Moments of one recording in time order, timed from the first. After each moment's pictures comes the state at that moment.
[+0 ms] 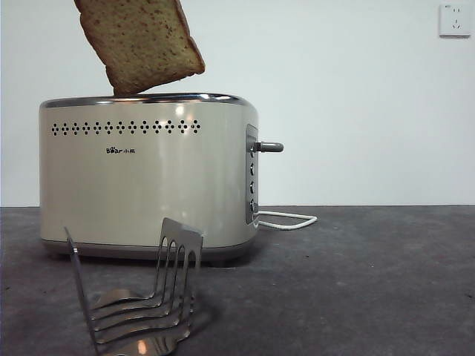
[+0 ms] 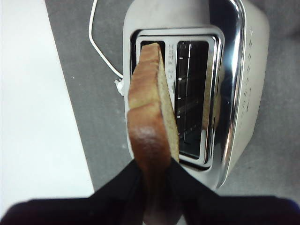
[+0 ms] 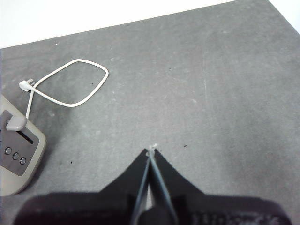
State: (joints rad) left arm -0.63 1.57 1.97 -1.32 -0.27 1.19; right arm -0.04 0.59 1.06 -0.98 -0.06 0.14
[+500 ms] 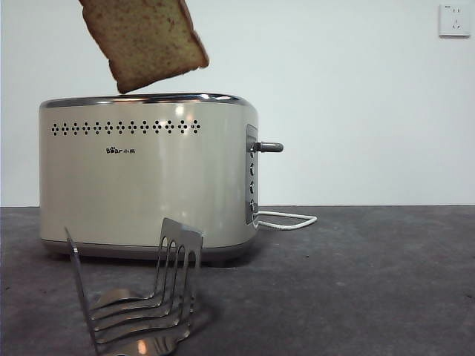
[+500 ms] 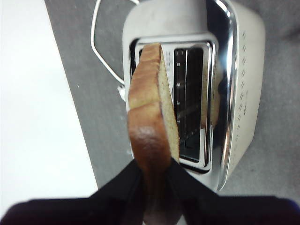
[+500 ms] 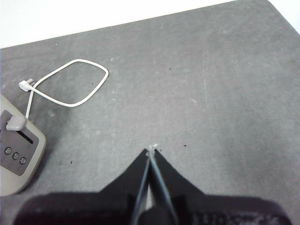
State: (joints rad) left arm -0.65 1.54 1.97 -1.32 -0.25 1.20; right arm -0.04 0.59 1.06 -0.98 -0.06 0.14
